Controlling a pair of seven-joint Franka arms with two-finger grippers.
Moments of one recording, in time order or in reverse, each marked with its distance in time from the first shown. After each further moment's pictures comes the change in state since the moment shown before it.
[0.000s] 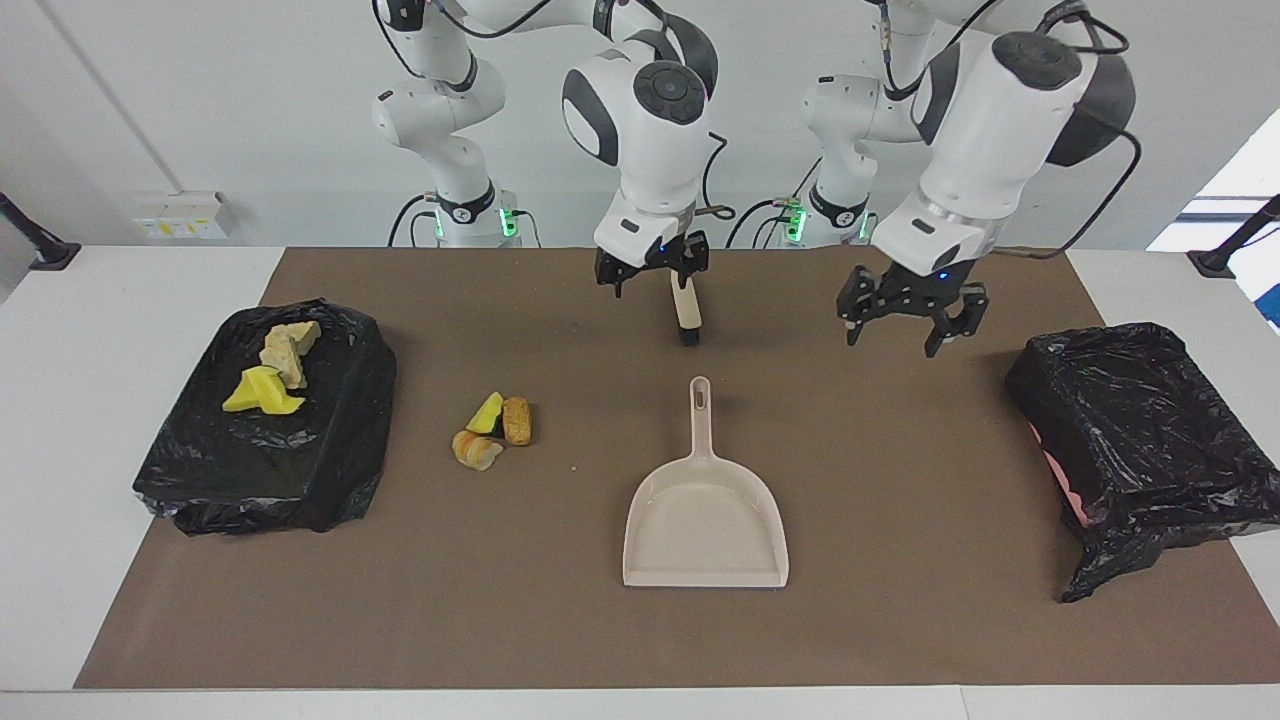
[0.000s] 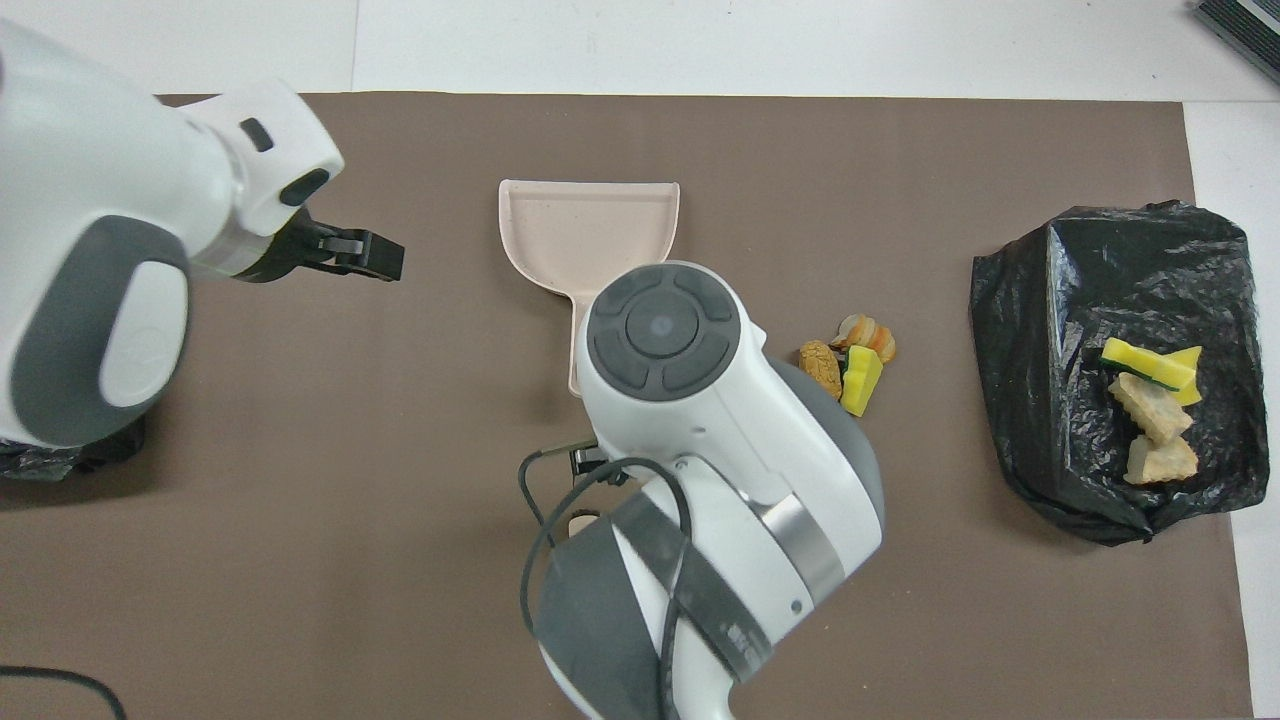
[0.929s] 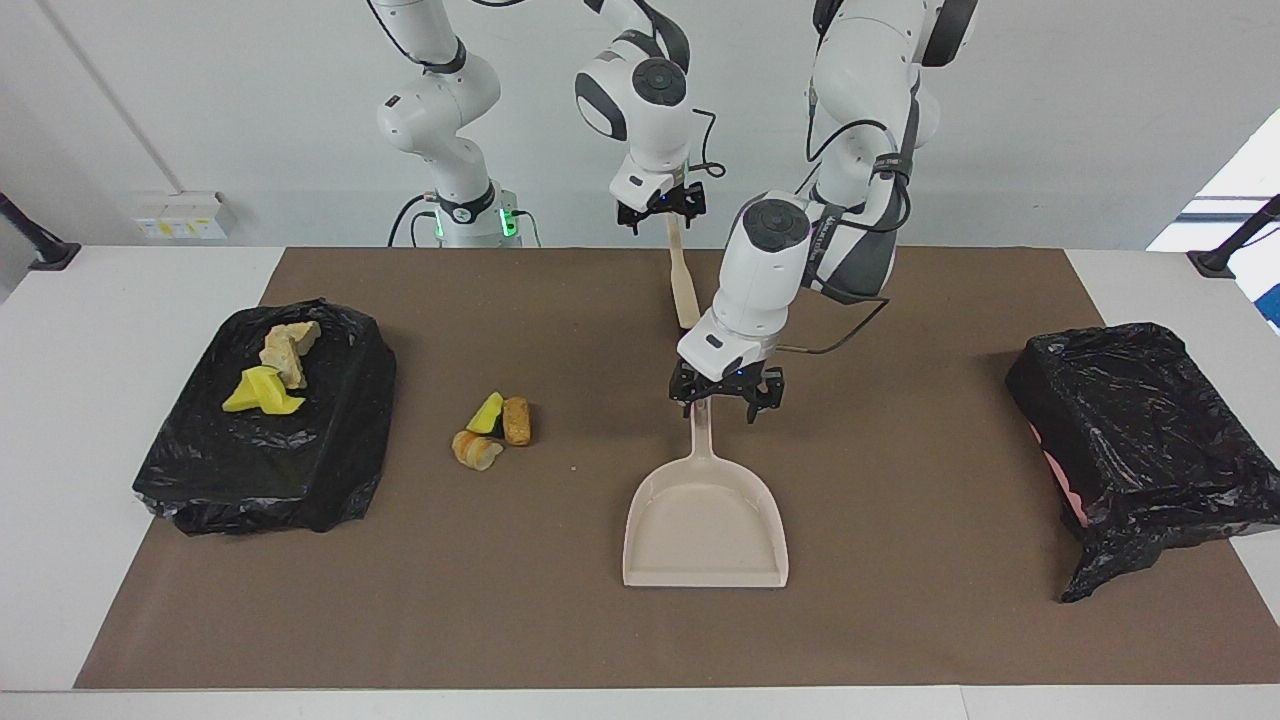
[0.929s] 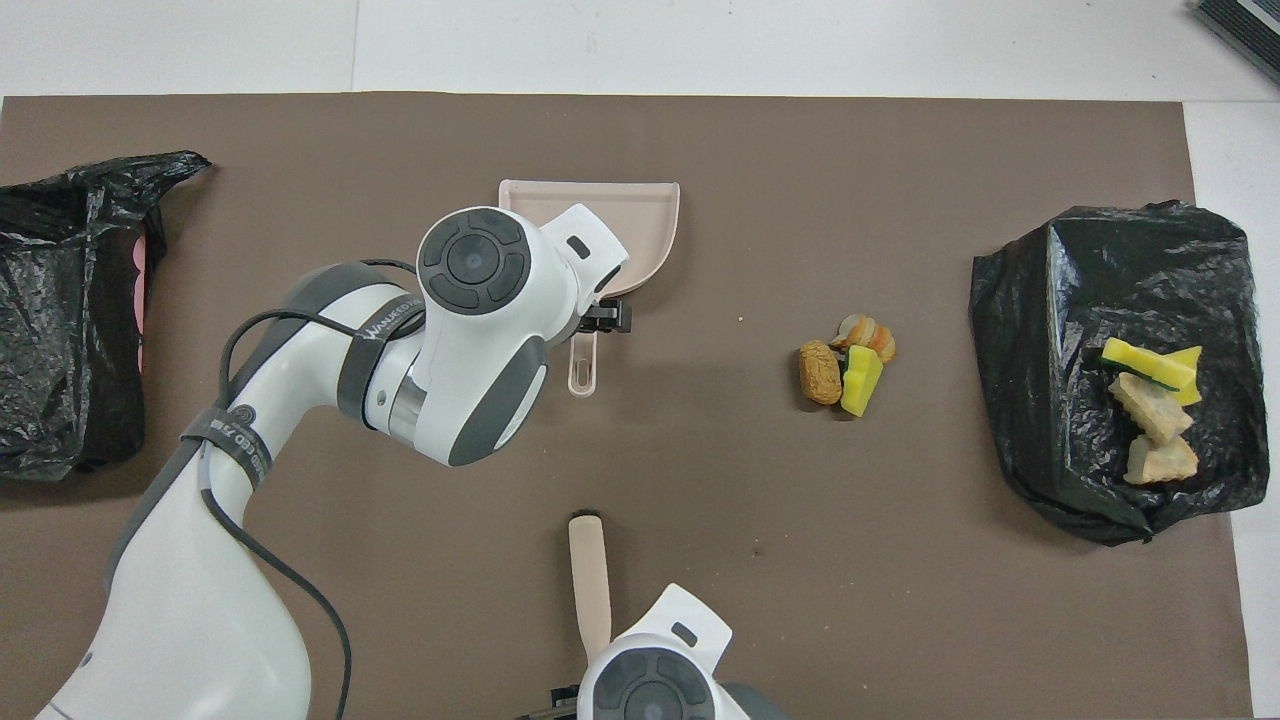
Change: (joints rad) left arm -0.236 0.198 -0.004 -0.155 0.000 0.366 -0.310; right arm 0.275 -0.313 0.004 -0.707 0.191 0.440 0.234
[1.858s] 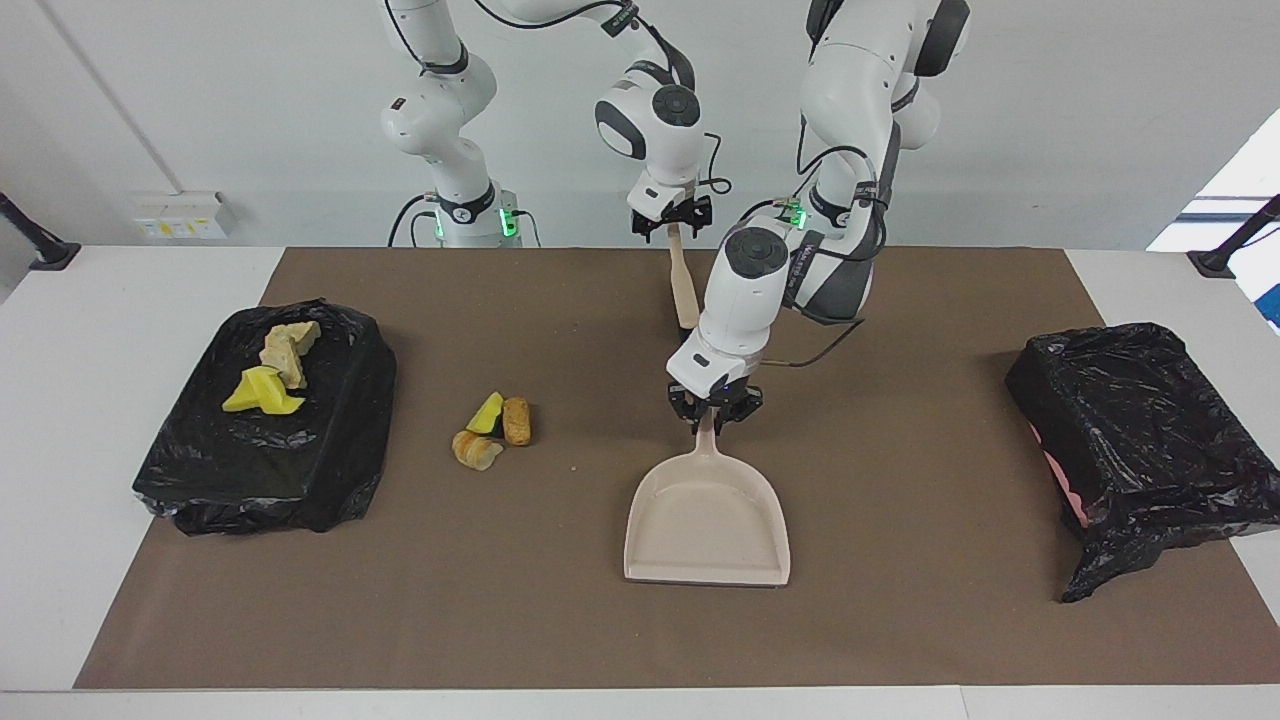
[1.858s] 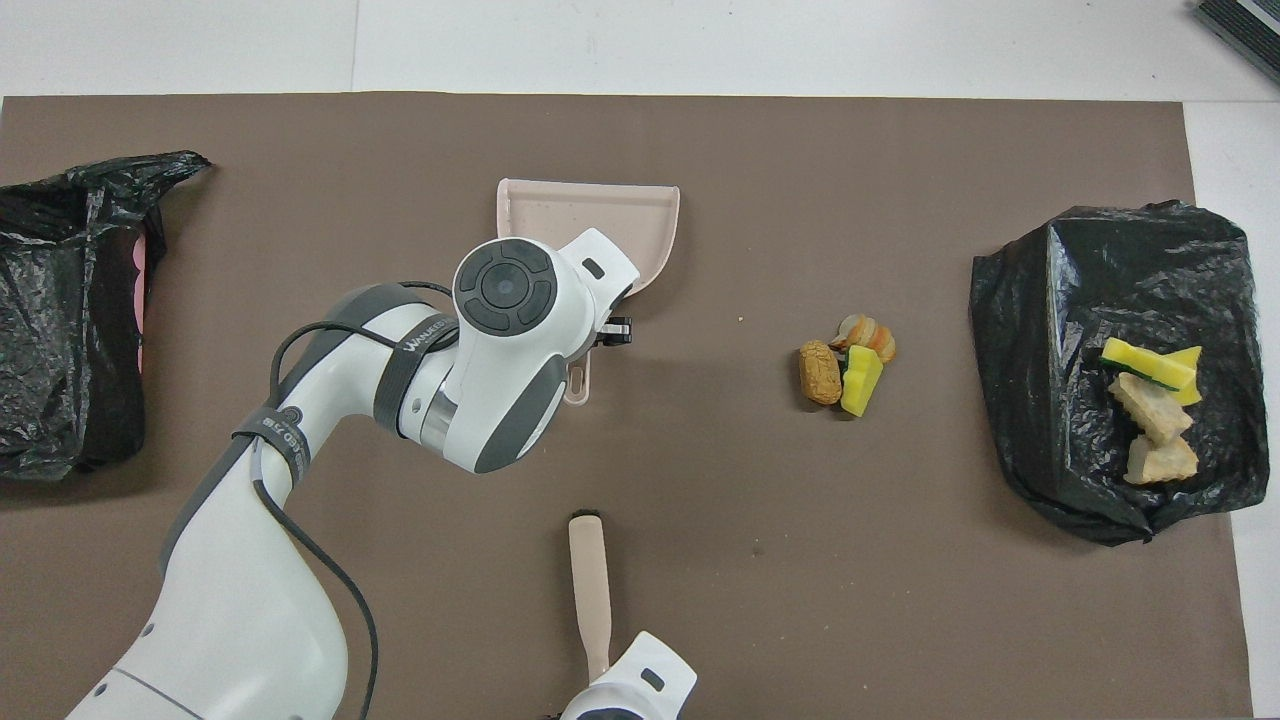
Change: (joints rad) left arm -0.017 0.038 0.001 -0.029 0.000 0.052 -0.053; right arm 0.109 0.074 -0.002 -0.089 0.014 0.189 0.063
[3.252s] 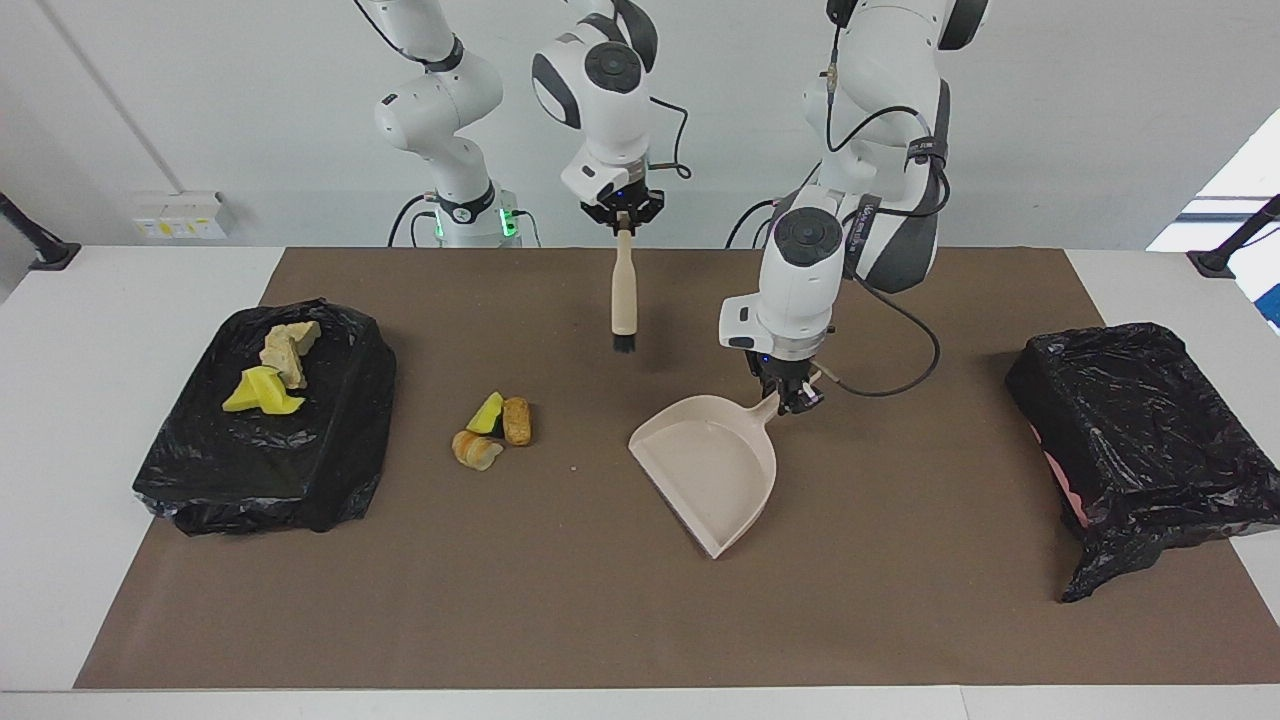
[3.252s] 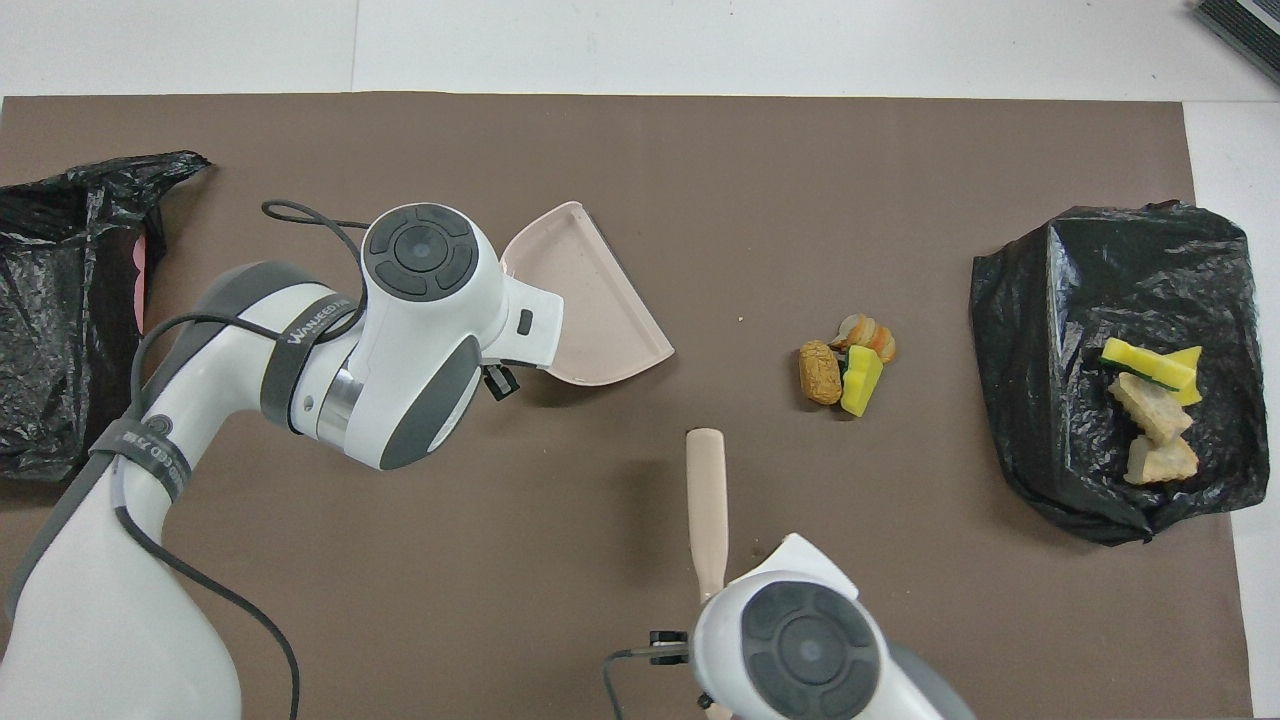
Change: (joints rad) left arm 0.070 -0.127 0.019 -0.055 0.103 -0.259 1.016; right arm -0.344 -0.230 -0.026 0.111 -0.117 -0.407 -0.119
